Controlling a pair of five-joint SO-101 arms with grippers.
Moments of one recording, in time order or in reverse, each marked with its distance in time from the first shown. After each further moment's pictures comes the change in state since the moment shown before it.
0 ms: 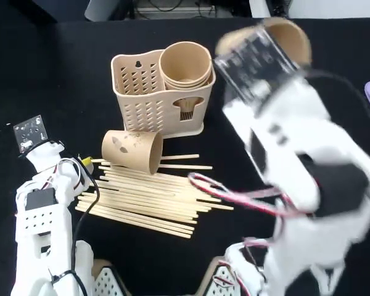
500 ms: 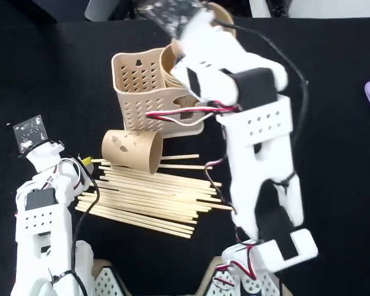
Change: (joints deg) left arm 0.0 0.0 0.0 0.0 0.0; right arm -8.1 28.5 -9.7 -6.8 -0.9
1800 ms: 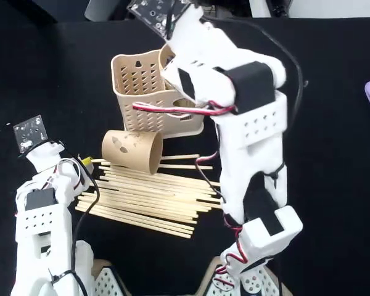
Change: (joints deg) left arm 0.0 0.0 0.0 0.0 0.0; right arm -3.5 10.0 -25.8 15.9 -1.5
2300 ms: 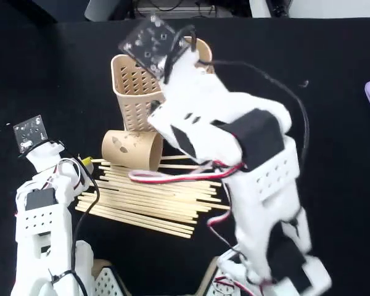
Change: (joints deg) left arm 0.0 0.0 0.0 0.0 0.0; right arm -9.4 -24.7 31.9 -2.9 -11.4
